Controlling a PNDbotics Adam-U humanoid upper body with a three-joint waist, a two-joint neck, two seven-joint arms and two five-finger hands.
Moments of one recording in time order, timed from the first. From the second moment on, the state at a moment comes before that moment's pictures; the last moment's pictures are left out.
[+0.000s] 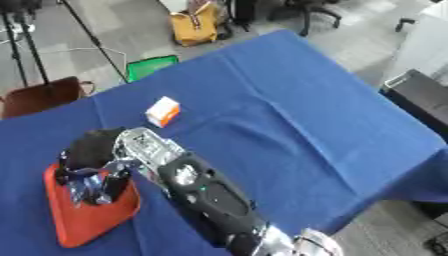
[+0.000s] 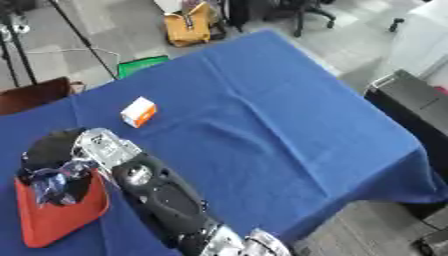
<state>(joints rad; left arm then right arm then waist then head) -0.13 0.34 0.10 -1.94 0.28 -0.18 -0.12 -0.95 0.23 0.20 -0.91 1.58 -0.65 0.43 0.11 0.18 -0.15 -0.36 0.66</state>
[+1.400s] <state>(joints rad) -0.13 0.34 0.10 -1.94 0.28 -0.18 -0.12 -0.90 0.13 0.13 -1.19 1.55 -0.54 0.20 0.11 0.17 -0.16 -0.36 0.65</state>
